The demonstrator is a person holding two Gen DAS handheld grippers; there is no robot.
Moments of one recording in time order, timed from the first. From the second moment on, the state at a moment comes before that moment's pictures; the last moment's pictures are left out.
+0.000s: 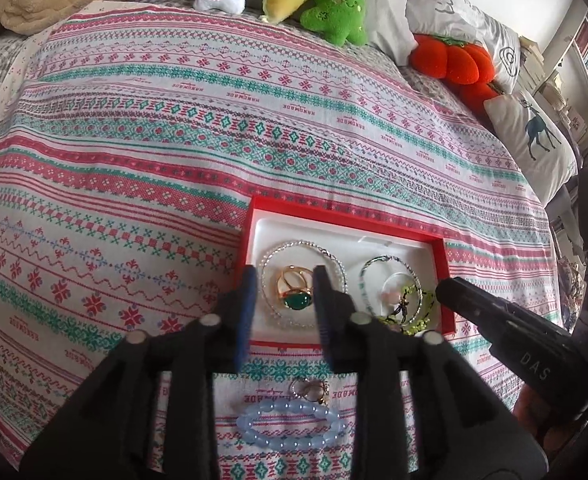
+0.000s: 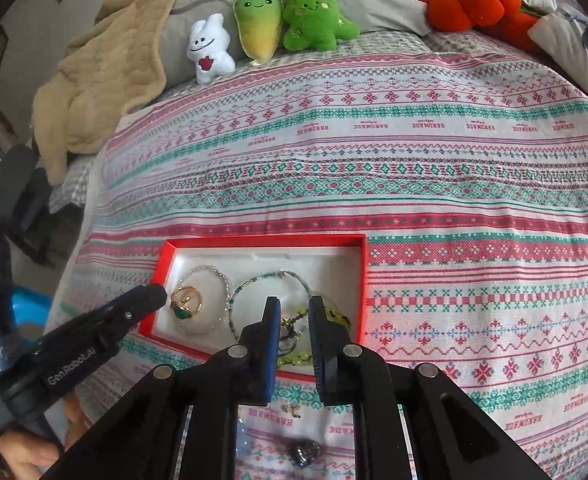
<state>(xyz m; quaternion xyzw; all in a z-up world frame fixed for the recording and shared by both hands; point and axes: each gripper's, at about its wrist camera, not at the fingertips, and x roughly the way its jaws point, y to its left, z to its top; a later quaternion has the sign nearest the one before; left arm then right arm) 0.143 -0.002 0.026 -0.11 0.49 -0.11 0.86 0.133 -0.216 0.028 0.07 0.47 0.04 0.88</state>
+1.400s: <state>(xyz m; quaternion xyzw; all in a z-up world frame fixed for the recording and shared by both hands) 0.070 0.013 -0.013 0.01 0.57 -0.12 0.81 0.046 -0.215 -0.009 -0.02 0.53 0.07 0.84</state>
